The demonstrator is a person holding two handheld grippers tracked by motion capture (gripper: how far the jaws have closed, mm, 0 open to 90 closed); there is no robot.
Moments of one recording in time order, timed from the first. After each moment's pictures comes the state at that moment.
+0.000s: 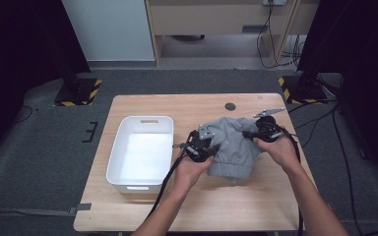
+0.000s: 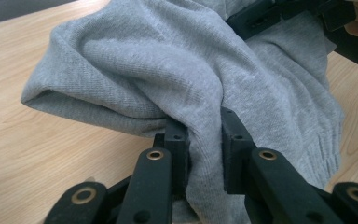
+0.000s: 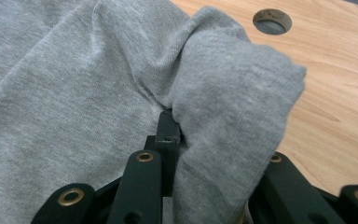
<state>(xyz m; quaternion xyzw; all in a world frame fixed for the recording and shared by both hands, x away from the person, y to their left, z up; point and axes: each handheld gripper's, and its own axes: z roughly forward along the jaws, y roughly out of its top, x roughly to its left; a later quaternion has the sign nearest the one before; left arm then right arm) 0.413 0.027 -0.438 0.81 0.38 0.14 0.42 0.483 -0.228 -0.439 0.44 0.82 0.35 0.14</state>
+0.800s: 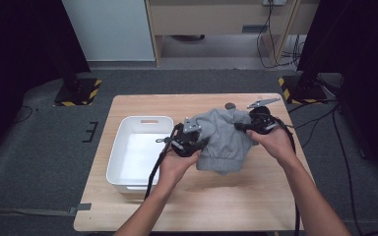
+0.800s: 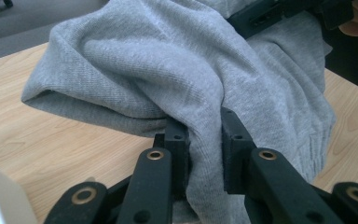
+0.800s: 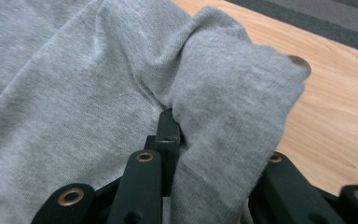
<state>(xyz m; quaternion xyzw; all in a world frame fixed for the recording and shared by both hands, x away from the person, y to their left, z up) 0.407 0.067 -0.400 0.80 0.38 0.15 0.44 0.482 -0.199 -0.396 0.41 0.82 0.38 0.14</state>
